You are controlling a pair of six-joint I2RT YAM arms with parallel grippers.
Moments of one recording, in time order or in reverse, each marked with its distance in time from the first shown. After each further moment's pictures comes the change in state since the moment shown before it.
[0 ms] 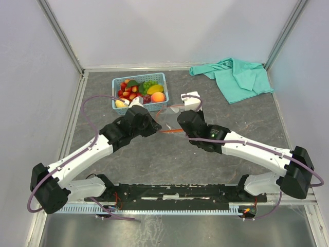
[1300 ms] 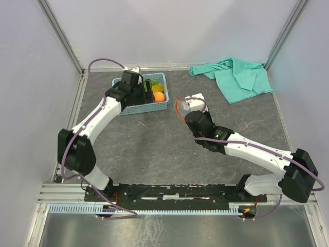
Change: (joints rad) left arm 0.332 0.426 0.415 -0.069 0.103 0.522; right arm -0.089 -0.041 -0.138 0.071 0.008 -0.152
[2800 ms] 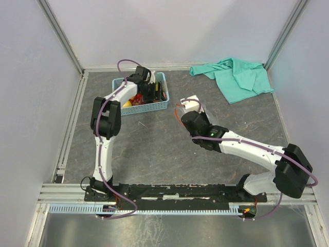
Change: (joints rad) left arm 0.110 0.725 0.515 -0.059 0.446 0.206; right arm -0.013 0.071 -0.003 0.004 -0.048 -0.024
